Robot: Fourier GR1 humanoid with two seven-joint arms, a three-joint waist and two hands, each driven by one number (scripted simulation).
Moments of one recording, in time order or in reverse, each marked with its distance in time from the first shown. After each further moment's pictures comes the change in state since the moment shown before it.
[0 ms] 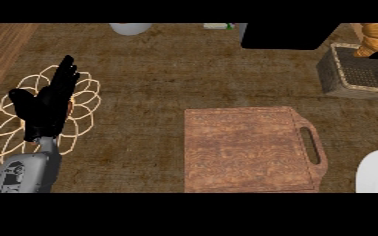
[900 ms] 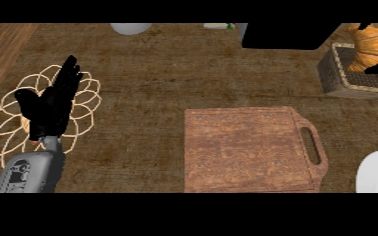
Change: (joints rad) left arm -0.009 -0.020 0.006 0.025 -0.015 -0.002 -0.024; right arm -0.023 0.030 -0.008 0.144 0.095 0.028 -0.020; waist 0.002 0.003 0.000
